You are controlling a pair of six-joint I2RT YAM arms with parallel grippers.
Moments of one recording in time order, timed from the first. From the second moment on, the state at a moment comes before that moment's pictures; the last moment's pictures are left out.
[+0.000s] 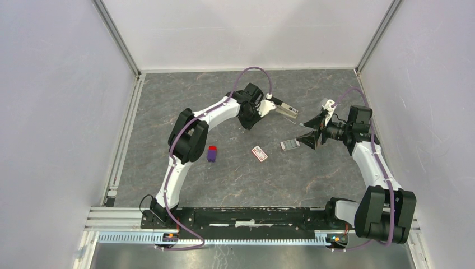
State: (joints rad) left arm -0.65 2.30 1.87 -0.72 0.14 0.49; right arm -0.16 1.19 0.75 -0.29 -1.14 -0.58
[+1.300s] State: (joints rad) left arm -0.73 1.49 0.56 1.08 0.32 -0.81; right arm 0.13 1.20 0.33 1.03 -1.18 0.65
